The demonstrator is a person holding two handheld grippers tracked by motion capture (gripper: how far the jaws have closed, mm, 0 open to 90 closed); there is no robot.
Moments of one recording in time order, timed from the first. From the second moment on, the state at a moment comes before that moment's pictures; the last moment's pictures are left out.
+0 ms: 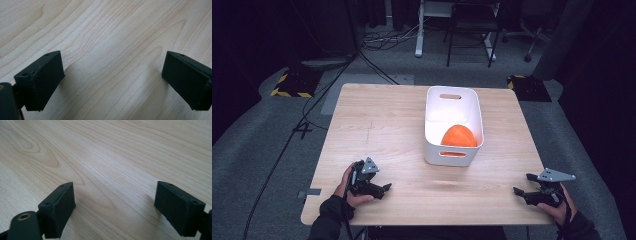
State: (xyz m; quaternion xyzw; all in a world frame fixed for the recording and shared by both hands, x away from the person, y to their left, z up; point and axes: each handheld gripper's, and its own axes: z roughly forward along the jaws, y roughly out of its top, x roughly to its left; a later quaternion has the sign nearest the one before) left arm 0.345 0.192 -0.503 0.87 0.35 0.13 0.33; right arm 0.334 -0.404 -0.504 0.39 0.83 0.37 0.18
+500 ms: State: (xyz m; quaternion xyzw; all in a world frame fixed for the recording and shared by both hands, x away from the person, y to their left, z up) left arm 0.346 0.192 -0.503 0.87 0.36 0.12 0.33; right arm 0.333 -0.403 -0.504 0.39 0.83 0.37 0.18
